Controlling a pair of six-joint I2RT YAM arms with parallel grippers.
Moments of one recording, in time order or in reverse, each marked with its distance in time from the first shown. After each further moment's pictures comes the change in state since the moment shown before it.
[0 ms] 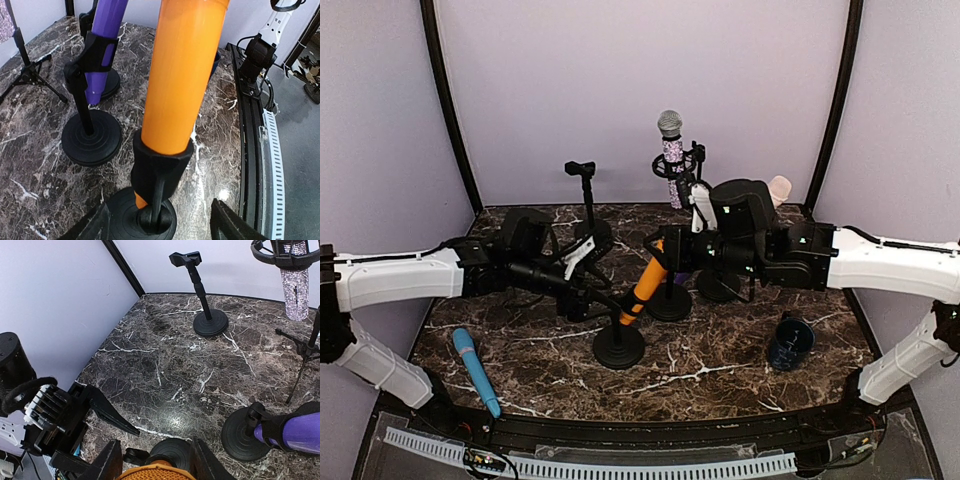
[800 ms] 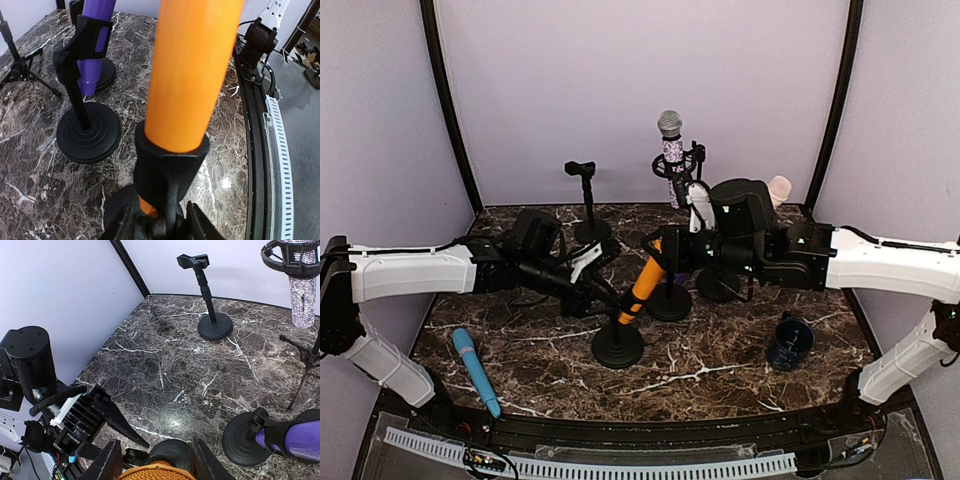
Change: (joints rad) left arm 0.020 0.085 0.032 -0.041 0.045 0.093; right arm 0.000 0.005 0.000 0.022 -0.019 -0.037
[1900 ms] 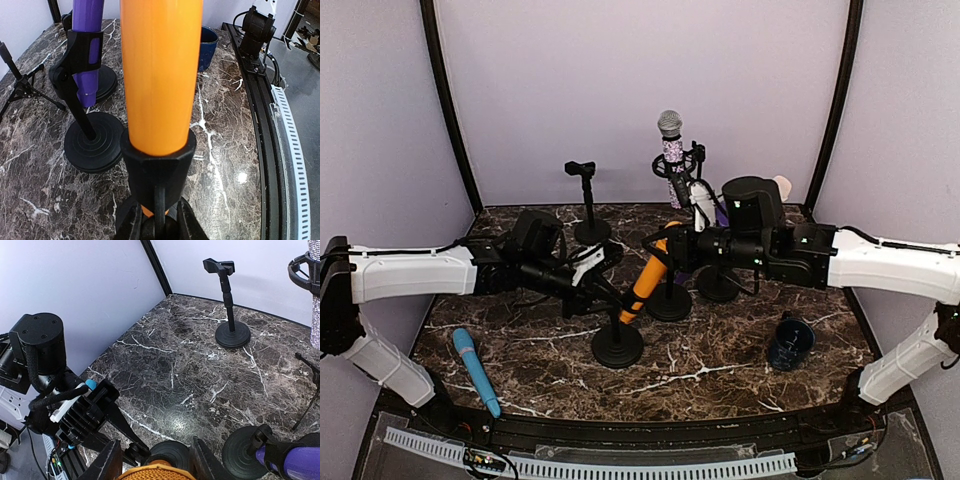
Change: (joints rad) left arm -0.006 0.000 -0.006 0.023 -0.027 0.093; right arm -0.074 -0.023 -0.058 0.090 -0.202 -0.127
